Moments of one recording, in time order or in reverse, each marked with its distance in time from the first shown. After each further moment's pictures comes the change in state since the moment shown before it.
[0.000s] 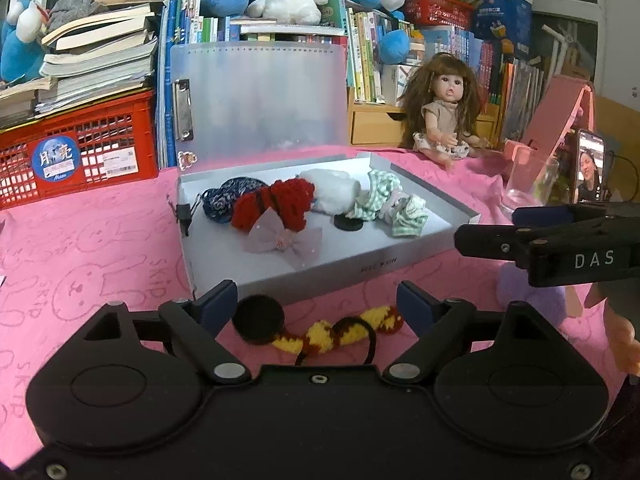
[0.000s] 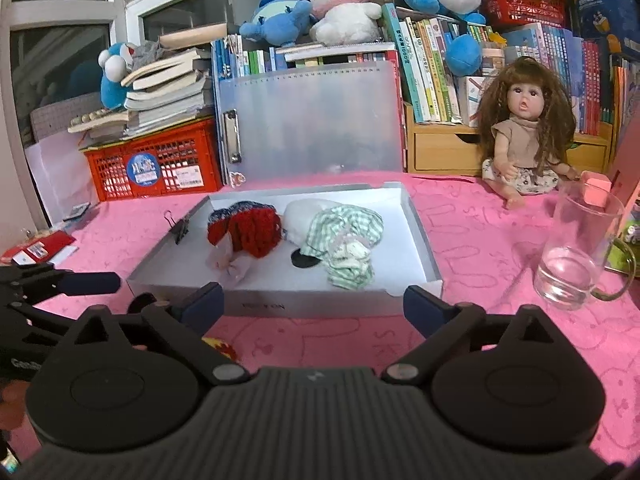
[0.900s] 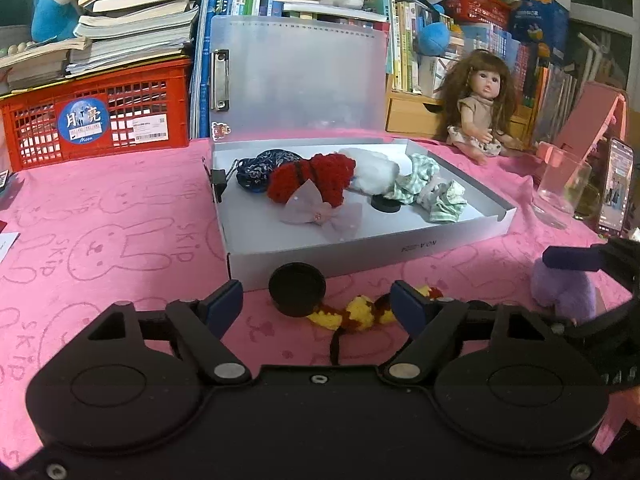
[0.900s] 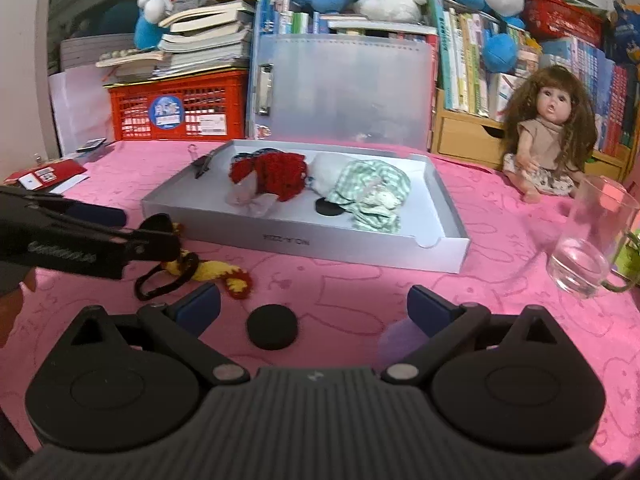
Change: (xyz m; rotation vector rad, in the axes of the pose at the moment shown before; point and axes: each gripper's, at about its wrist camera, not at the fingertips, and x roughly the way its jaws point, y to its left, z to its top) left arm 0.011 0.020 -0.014 -0.089 0.030 0.060; right arm 0.001 0.026 -0.039 -0.167 0.048 0.019
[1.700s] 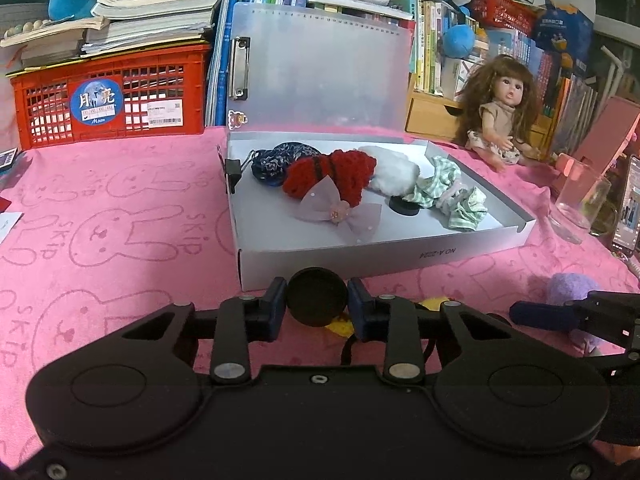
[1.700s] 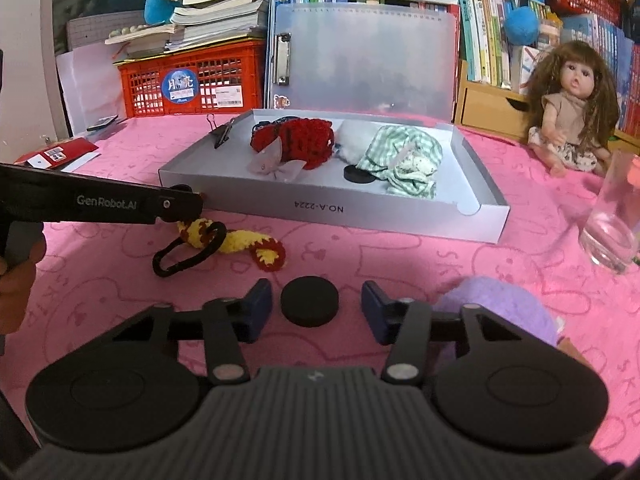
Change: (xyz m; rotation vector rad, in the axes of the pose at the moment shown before) left arm 0.012 0.005 0.002 -0.063 0.015 0.035; right arm 0.016 0.016 -0.009 0.012 0.079 0.032
